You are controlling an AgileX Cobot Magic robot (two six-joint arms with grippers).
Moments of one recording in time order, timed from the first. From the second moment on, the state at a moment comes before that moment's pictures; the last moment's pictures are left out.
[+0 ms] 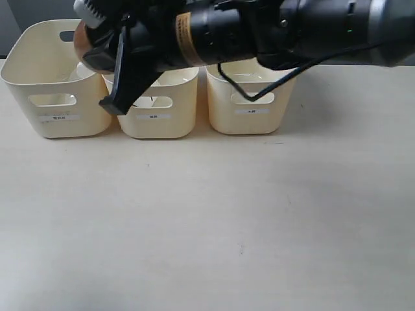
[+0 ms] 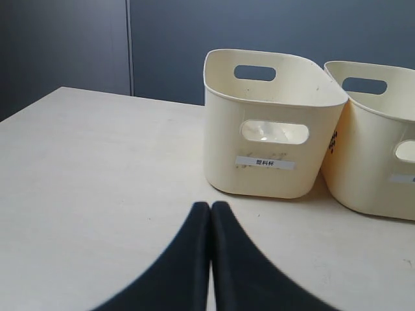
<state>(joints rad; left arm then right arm) 0.10 0.01 0.00 0.04 0.24 -0.15 0.74 1.76 -1.35 -1.75 -0.38 1.28</state>
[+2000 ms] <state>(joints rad) 0.10 0.01 0.00 0.04 0.24 -0.15 0.30 2.08 -1.47 -1.75 -0.35 1.76</state>
